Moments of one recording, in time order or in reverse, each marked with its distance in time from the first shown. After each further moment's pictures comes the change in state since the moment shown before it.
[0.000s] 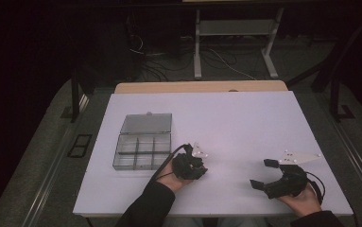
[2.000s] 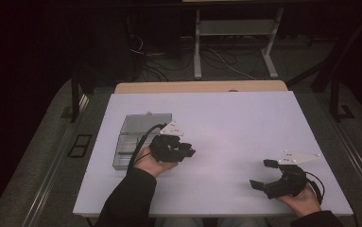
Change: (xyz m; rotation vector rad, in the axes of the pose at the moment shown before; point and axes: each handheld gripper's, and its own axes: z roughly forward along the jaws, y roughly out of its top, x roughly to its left) left arm 0.042 0.008 -0.082 -0.190 -0.070 -0.079; right arm 0.000 0.000 0.002 0.005 0.004 0.004
